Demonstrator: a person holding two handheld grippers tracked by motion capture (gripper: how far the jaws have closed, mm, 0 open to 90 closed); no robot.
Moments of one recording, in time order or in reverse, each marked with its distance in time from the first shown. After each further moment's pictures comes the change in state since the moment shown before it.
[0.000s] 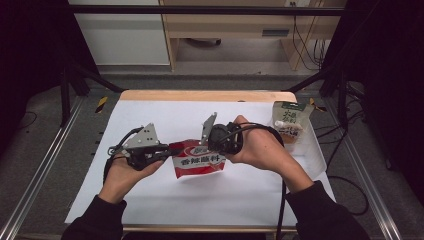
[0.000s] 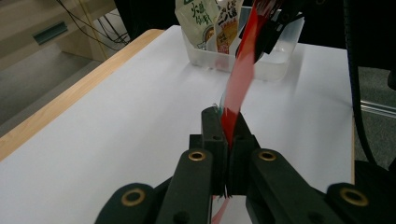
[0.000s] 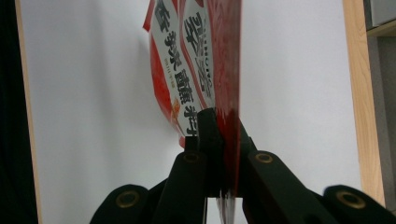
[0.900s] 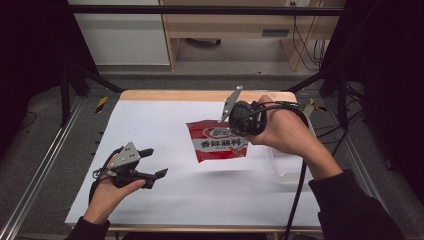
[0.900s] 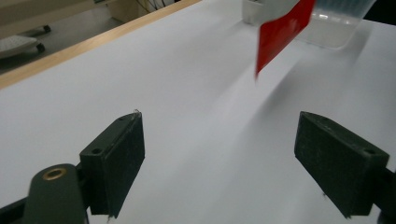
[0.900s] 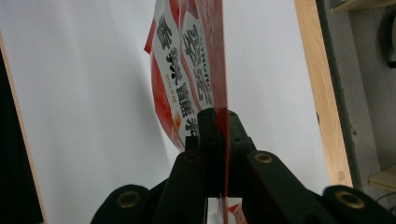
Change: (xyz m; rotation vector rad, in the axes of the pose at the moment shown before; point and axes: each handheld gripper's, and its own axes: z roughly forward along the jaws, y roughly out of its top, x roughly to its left) left arm 0.003 -0.091 -0.016 0.021 0.192 -0.175; right arm -0.034 -0.025 -0.056 0.027 -0.062 0.096
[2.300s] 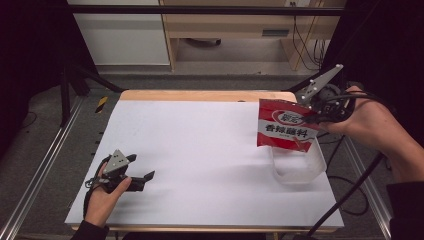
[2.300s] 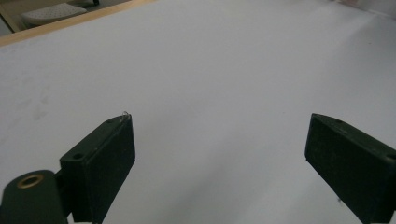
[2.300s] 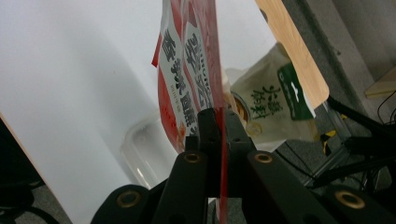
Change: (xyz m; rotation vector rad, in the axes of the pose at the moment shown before) left arm 0.022 -0.046 -0.002 0.037 0.157 -0.092; right arm -0.050 -0.139 -0.071 0.048 -0.082 0.313
